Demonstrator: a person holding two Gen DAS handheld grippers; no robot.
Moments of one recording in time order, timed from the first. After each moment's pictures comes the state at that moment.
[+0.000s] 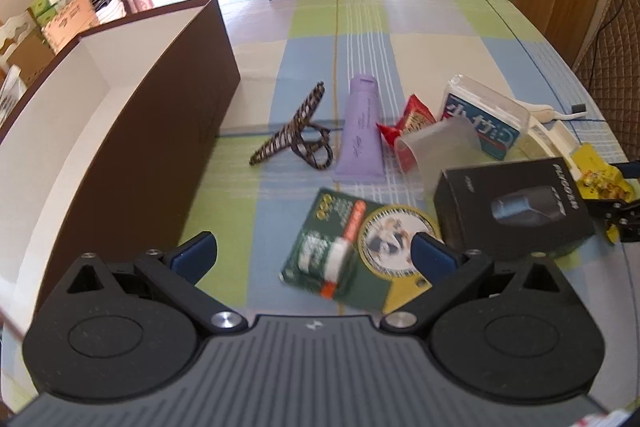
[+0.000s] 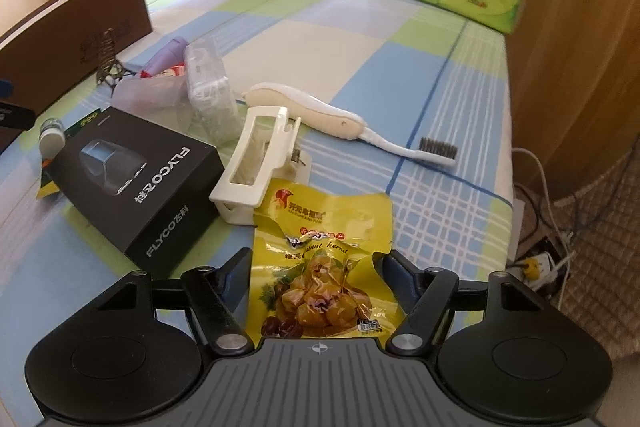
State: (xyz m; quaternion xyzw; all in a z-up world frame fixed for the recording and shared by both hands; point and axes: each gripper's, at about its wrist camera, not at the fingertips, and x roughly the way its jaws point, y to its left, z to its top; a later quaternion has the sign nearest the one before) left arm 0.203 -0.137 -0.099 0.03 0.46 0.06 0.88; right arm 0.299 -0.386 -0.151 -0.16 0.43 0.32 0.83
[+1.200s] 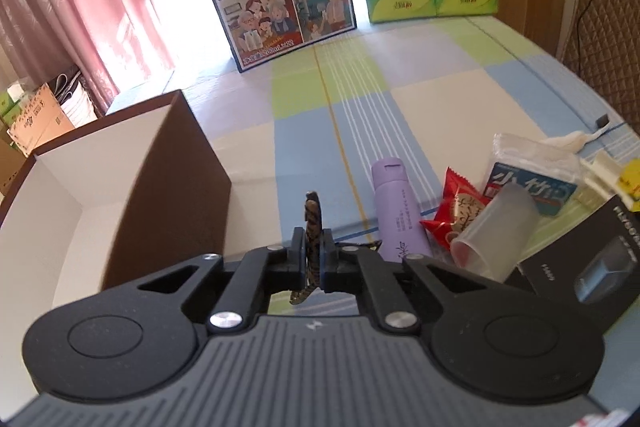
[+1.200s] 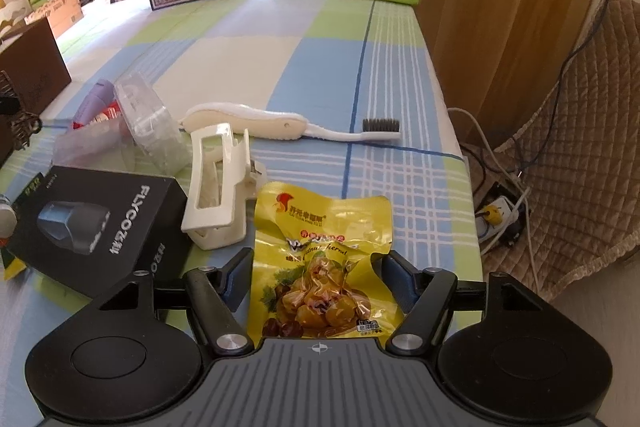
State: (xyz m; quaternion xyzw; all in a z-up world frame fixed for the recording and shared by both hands) left arm 0.273 -0.107 -0.104 0.12 0.39 0.00 0.91; right arm 0.286 -0.382 -0.143 -0.09 0.44 0.19 0.88
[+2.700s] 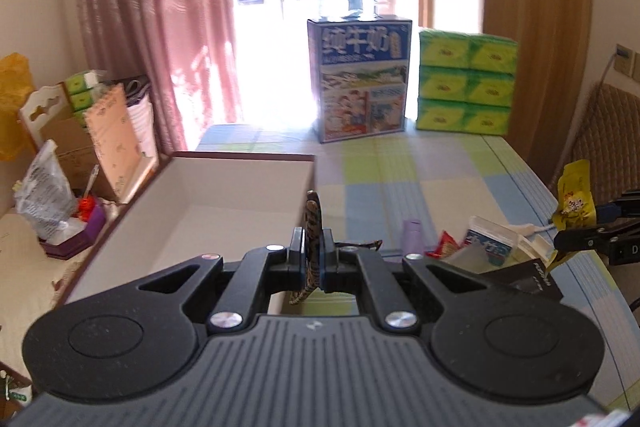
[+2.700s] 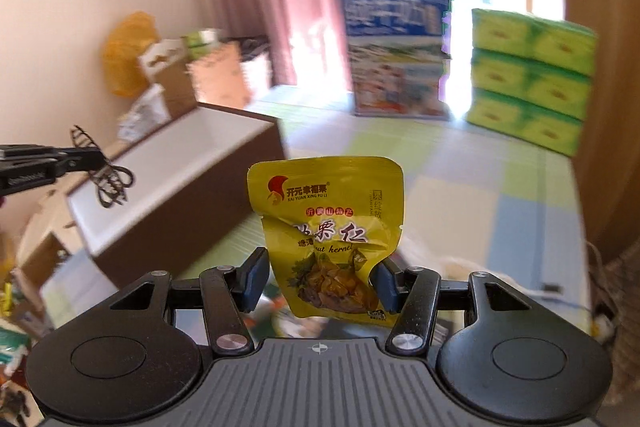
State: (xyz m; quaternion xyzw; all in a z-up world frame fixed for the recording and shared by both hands) left arm 0.108 -0.035 0.032 0.01 0.29 0.07 0.96; right arm 0.198 -0.256 -0.004 -0.06 0.34 0.42 0.84
